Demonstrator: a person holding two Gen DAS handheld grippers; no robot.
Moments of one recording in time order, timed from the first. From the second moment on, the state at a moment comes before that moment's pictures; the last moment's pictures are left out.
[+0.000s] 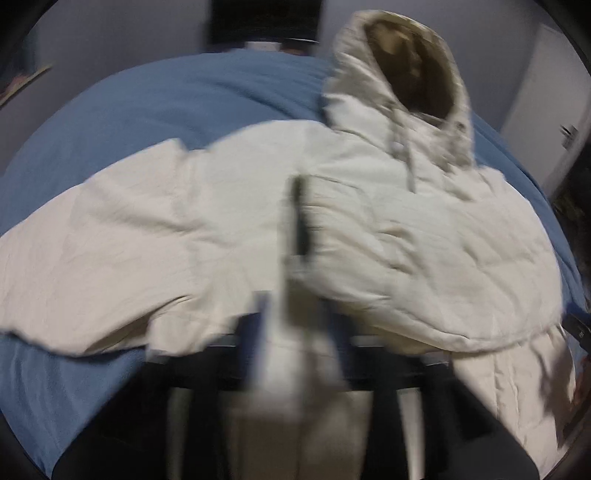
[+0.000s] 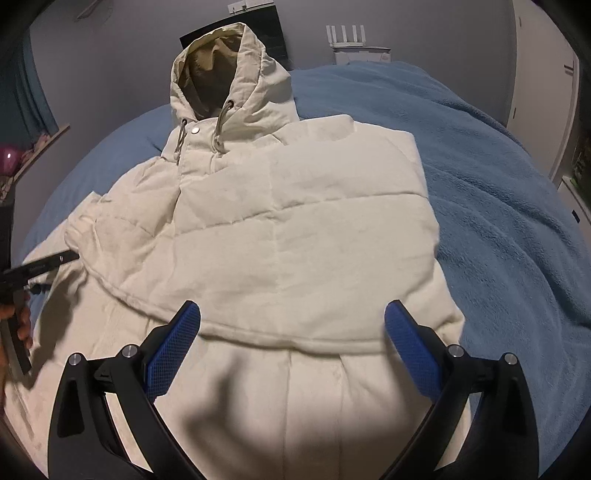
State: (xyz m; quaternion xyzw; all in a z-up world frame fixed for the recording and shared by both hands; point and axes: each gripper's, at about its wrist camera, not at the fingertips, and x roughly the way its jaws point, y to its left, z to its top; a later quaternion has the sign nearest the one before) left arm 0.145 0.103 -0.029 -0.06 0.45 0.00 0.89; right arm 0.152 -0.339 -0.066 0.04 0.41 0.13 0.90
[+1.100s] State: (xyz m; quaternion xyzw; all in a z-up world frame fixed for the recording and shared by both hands) left arm 0.154 0.059 -0.032 -0.03 0.42 -0.09 0.90; right arm 0.186 -0.333 -0.085 0.04 0.41 0.10 0.90
